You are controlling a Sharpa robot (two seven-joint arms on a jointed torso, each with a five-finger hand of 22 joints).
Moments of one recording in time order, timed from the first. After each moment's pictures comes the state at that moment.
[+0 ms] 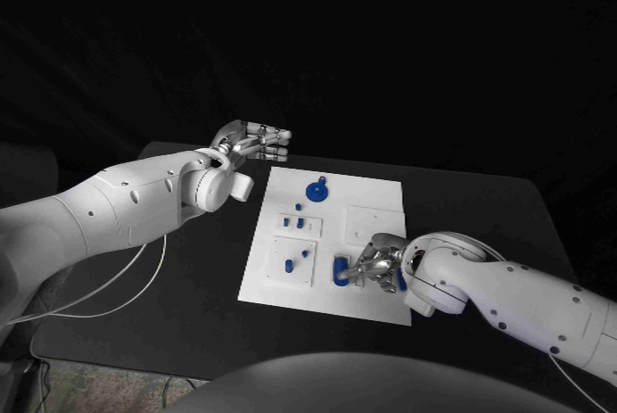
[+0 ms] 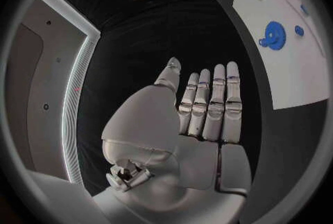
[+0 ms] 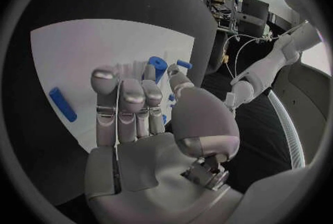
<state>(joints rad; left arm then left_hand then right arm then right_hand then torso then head) 1.16 -0.63 -0.07 1.06 -0.16 -0.19 0.31 1.35 0.05 -0.04 0.00 0.08 1.04 0.13 0.07 0.06 1.13 0.12 0.07 0.06 1.16 0.12 0.07 0.07 0.07 1.08 0.11 0.13 0.08 0.75 -0.72 0.22 1.58 -1.17 -0.02 -0.60 1.08 -0.05 0.13 -0.05 0.05 1.26 0.01 0.07 0.41 1.39 -0.06 0.96 1.28 1.46 -0.11 1.03 1.11 0.06 1.46 -0.13 0.70 1.29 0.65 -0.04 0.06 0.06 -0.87</state>
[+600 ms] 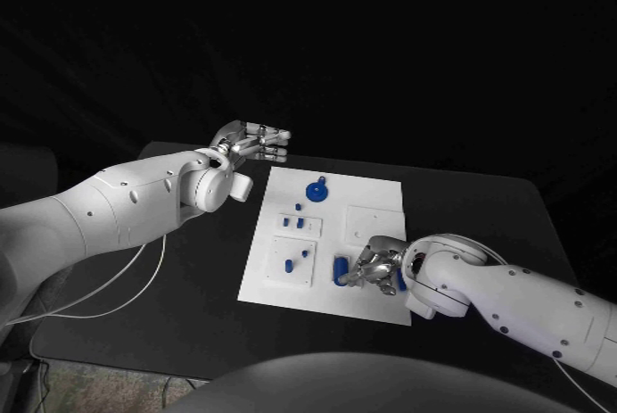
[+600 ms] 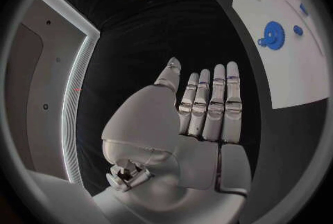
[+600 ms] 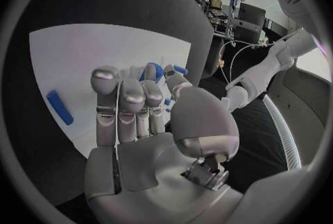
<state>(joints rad) 1.16 -0.63 -0.07 1.06 -0.16 -0.19 0.31 1.35 0.05 -0.03 0.00 0.08 1.04 0.13 0.07 0.06 1.13 0.12 0.07 0.06 1.16 0.12 0.06 0.07 0.07 1.08 0.11 0.13 0.08 0.74 -0.73 0.22 1.59 -1.20 0.00 -0.56 1.10 -0.02 0.21 -0.06 0.05 1.27 0.01 0.07 0.43 1.40 -0.07 0.97 1.29 1.46 -0.11 1.03 1.11 0.06 1.46 -0.13 0.70 1.29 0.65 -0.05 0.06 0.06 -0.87</state>
